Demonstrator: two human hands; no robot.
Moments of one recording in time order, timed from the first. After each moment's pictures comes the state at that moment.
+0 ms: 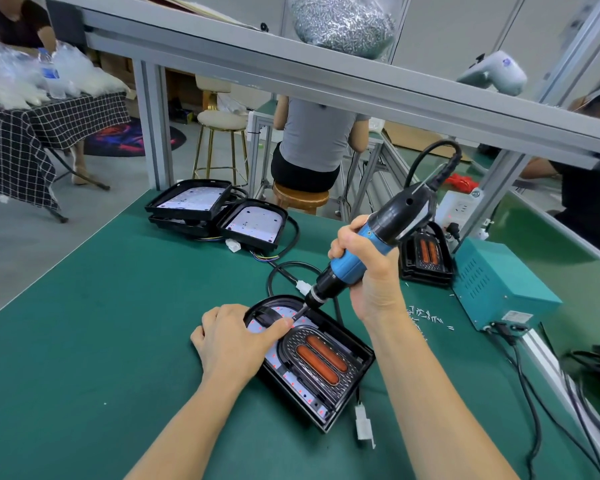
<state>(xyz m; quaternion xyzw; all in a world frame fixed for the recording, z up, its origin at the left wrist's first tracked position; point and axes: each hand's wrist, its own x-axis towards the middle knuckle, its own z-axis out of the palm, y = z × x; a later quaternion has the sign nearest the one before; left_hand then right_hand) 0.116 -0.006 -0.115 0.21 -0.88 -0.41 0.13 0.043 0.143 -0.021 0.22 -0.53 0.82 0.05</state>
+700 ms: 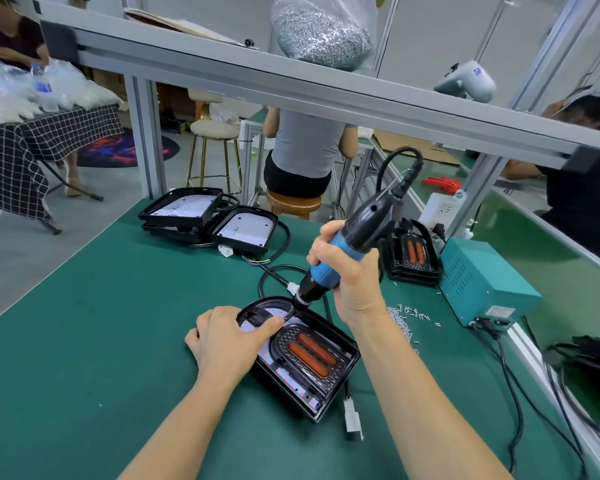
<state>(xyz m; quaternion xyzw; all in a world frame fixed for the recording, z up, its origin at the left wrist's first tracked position) 0.116 -0.003 -0.109 0.23 -0.88 -0.40 0.12 0.057 0.140 -0.018 0.23 -0.57 0.78 0.07</state>
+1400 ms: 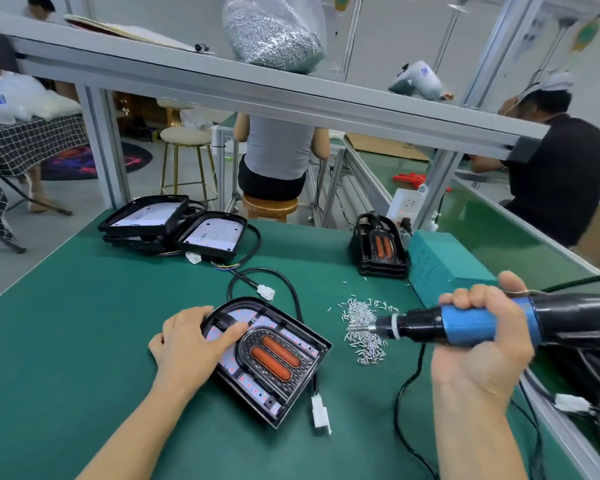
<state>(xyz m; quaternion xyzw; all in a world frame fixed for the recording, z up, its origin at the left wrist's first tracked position) 0.116 -0.016 -0.117 0.19 -0.90 -0.37 0.12 0.134 0.259 -0.007 0.05 -0.35 0.87 0.35</state>
